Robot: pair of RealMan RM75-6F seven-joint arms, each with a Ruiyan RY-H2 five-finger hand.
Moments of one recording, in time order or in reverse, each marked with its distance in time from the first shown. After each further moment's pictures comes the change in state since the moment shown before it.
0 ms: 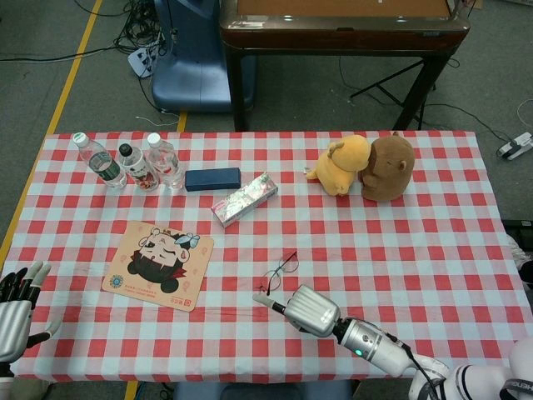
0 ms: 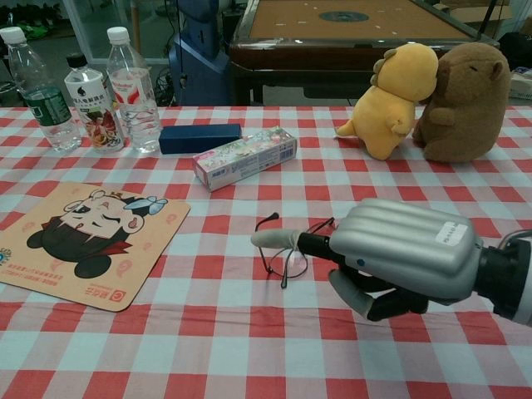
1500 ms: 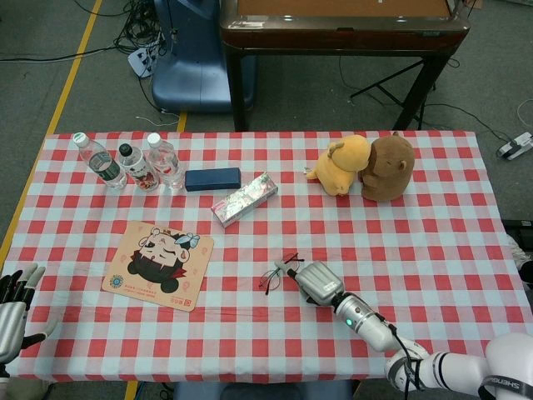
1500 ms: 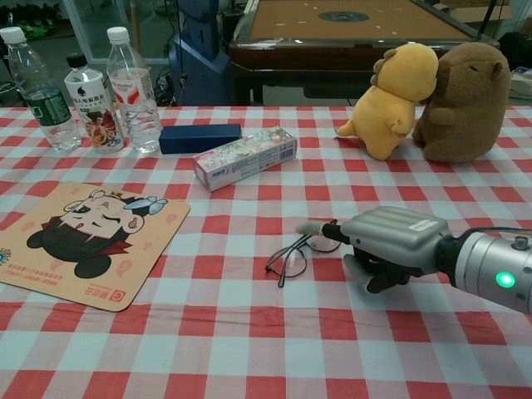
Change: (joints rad) left arm 0.005 -0.017 -0.002 0.064 -0.010 -0.012 -0.069; right arm 0.020 -0.115 0.106 0.169 0.363 -0.206 -0.027
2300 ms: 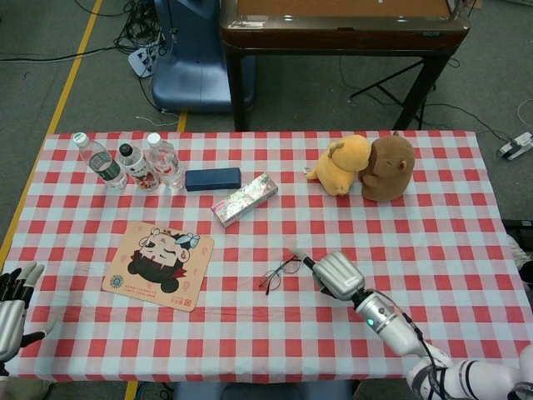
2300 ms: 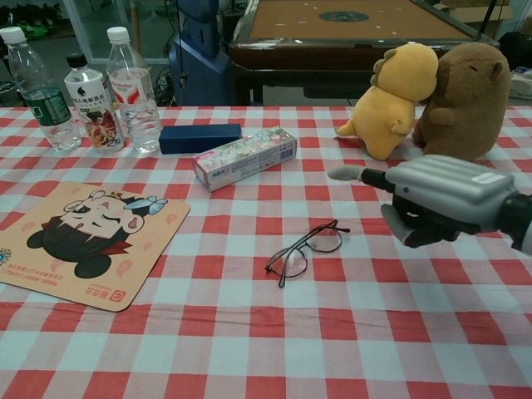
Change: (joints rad) left arm -0.004 0.004 -0.010 0.002 -0.002 0.001 -0.005; right arm -0.077 0.171 -0.011 -0.140 -0.077 0.231 0.005
